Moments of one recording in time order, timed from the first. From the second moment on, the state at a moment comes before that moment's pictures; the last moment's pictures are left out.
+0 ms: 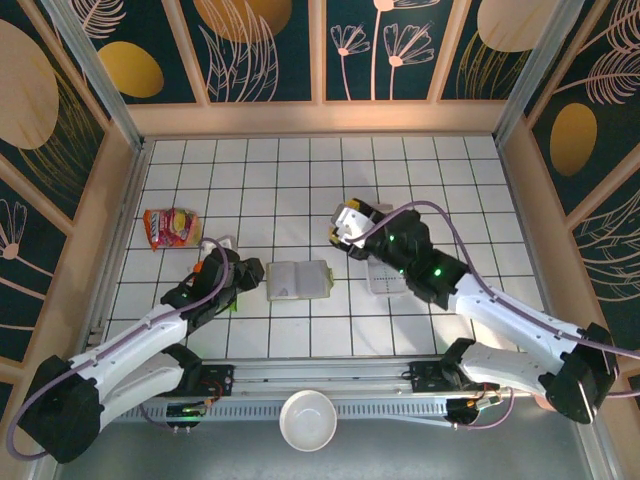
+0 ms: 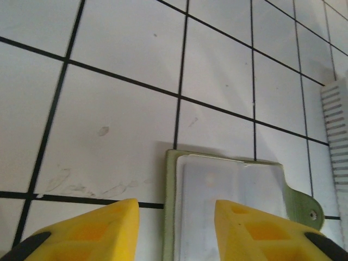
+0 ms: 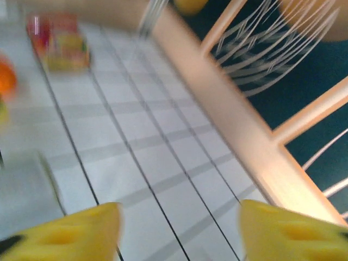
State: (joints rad) left arm -0.59 0.94 0.40 -0.17 -0.11 -0.83; right arm 0.78 1.05 0.80 -0.09 0.01 -0.65
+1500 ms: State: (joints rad) left arm -0.59 0.93 0.33 -0.08 0.00 -0.80; right arm 0.48 1.41 0.70 -0.22 0.03 -1.39
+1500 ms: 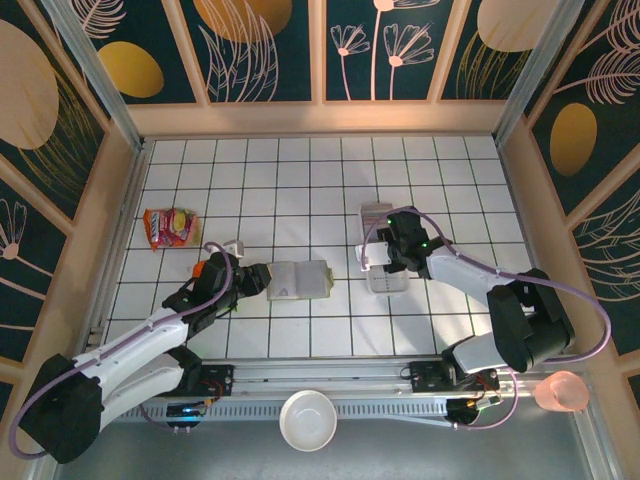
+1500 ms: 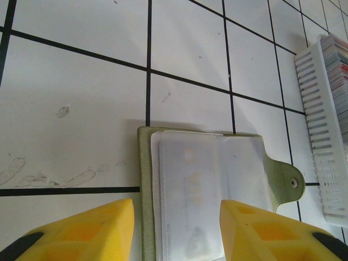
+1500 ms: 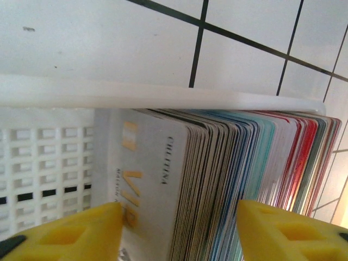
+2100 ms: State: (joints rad) left arm -0.59 0.94 0.33 -0.07 0.02 -0.81; right arm 0.48 1.36 0.70 -0.25 0.03 -1.40
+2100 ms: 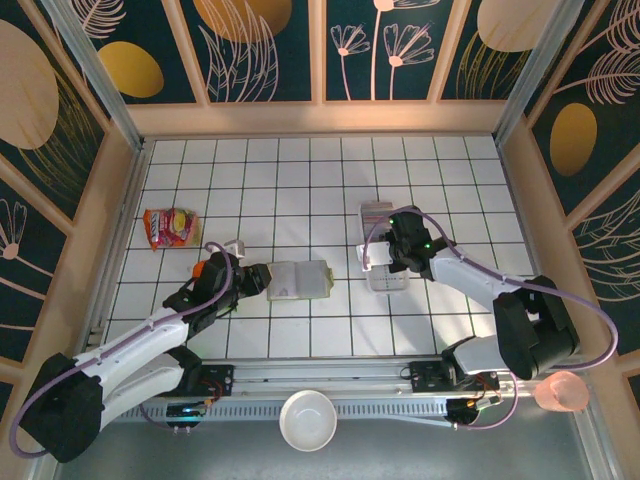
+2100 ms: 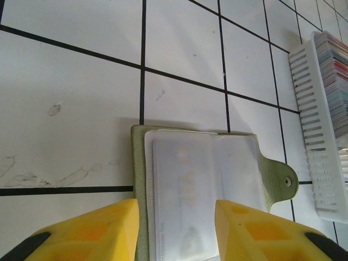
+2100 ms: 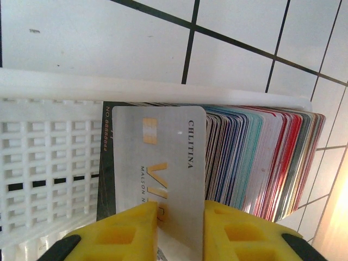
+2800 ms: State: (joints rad) left arm -0.59 0.94 0.32 -0.05 0.03 -0.82; right arm 0.48 1.29 0.72 -0.35 0.03 -1.34
